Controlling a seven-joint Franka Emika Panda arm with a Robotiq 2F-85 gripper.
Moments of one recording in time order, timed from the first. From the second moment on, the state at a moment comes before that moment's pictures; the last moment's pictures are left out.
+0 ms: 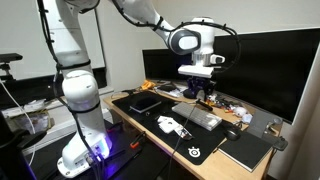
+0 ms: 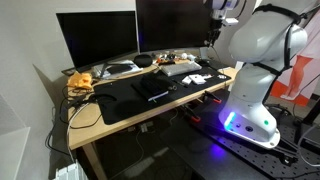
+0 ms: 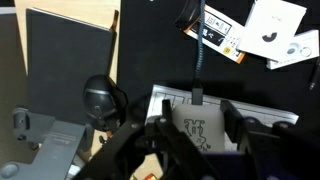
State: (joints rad) arm -0.41 -0.07 -0.40 -2.31 0.05 2.34 -0.78
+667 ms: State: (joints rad) arm -0.20 -0.22 -0.20 -2.32 -0.01 2.32 -0.48
